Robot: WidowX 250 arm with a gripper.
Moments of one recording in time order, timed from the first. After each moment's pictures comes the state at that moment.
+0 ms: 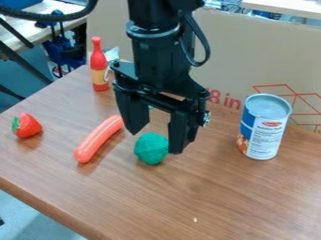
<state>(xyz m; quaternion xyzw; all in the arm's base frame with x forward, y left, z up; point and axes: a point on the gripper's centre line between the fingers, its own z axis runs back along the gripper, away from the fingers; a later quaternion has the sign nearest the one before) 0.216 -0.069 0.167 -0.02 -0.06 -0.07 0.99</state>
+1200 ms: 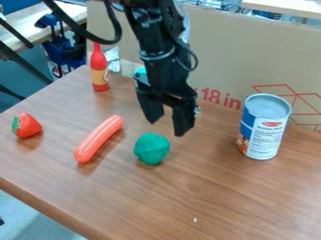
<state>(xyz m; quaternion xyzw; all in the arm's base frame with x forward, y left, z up) 0.311 -0.021 0.112 -0.06 -0.10 -0.10 0.99</state>
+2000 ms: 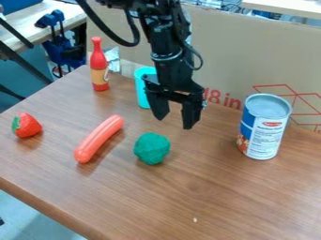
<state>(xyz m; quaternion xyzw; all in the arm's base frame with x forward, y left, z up) 0.349 -0.029 0.095 -0.06 -0.09 -0.08 0.99</state>
